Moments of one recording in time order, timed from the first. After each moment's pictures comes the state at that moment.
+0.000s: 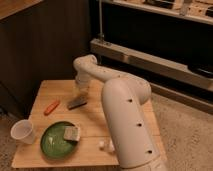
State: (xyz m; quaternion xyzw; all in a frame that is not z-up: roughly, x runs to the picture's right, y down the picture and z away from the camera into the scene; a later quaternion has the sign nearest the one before) arm -0.169 0.018 0.959 -0.03 -0.35 -0.82 0.45
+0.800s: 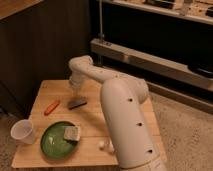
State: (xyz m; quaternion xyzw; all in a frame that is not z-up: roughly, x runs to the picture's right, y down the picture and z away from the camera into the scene) arm -0.210 0.027 0.941 0.00 -0.37 -0.82 0.45
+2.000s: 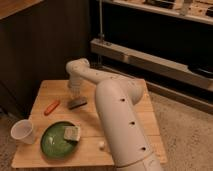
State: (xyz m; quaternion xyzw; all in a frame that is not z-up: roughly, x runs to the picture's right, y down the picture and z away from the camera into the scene) arm -0.214 0.049 0.952 -0.04 -0.39 -0.81 0.44
